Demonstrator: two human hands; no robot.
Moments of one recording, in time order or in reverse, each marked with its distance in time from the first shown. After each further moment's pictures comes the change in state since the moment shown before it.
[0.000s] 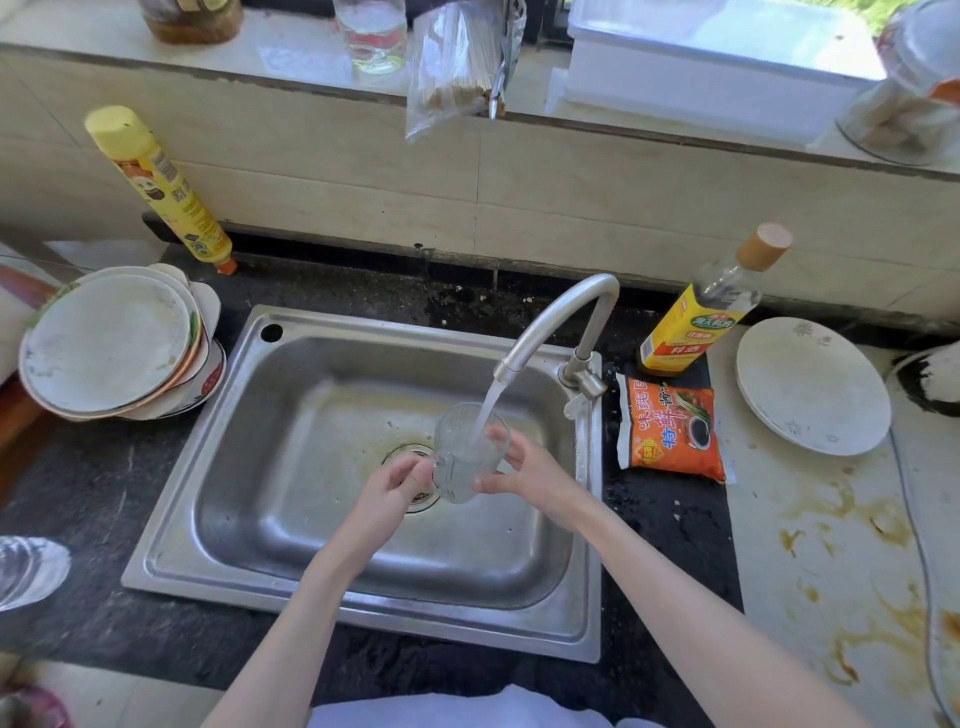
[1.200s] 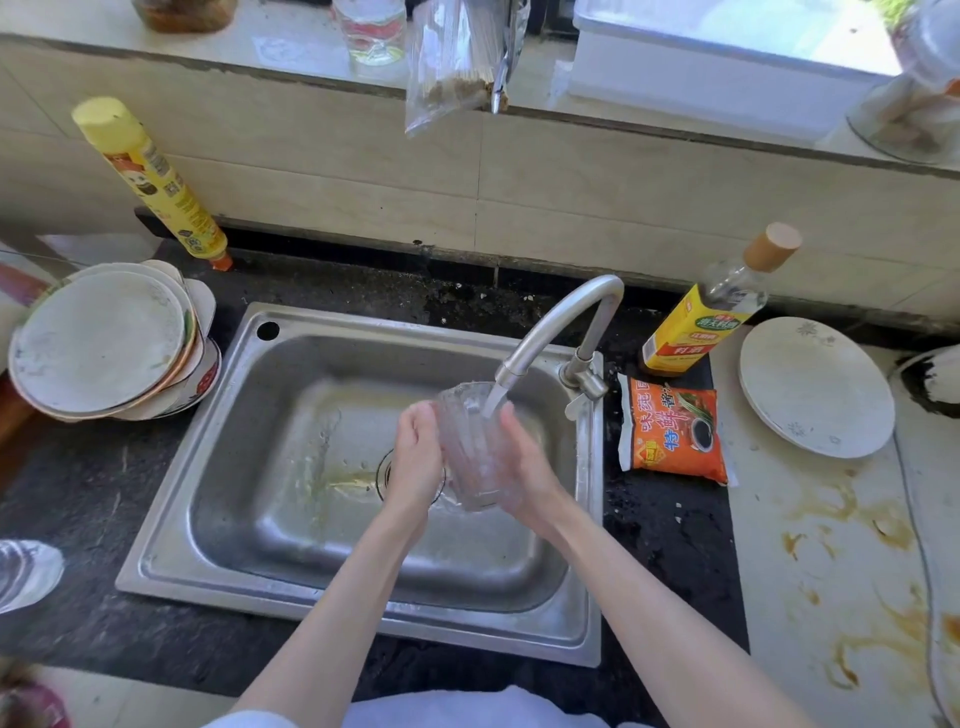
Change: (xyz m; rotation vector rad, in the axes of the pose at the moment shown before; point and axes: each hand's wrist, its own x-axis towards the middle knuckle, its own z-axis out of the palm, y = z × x) left_hand 0.038 0.020 0.038 -0.341 0.271 -0.137; right_hand 0.006 -0.015 0.023 0.445 0.069 0.051
